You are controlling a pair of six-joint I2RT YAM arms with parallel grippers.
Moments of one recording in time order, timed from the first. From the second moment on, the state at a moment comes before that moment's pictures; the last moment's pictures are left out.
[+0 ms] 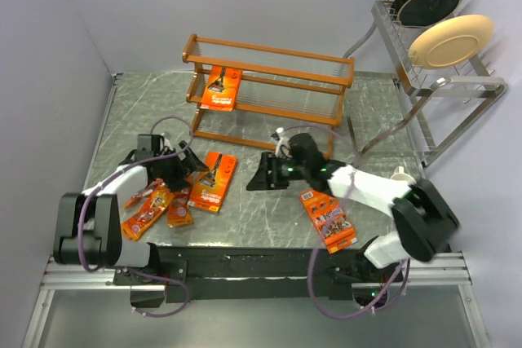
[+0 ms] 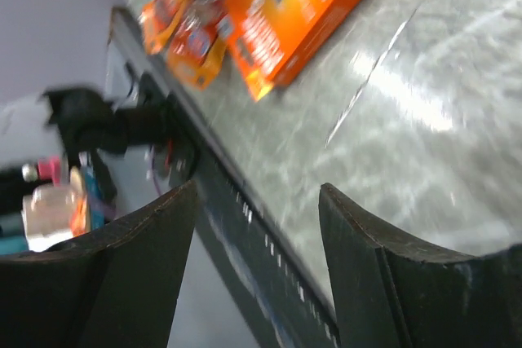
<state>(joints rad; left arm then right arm) -0.03 1.37 0.64 -0.24 0.46 -0.67 0.67 1.41 0.76 0.04 -0.55 0.70</state>
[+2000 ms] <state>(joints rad) -0.12 1.24 0.45 -0.06 0.57 -0.69 0.78 1.81 0.86 0.24 -0.27 0.97</state>
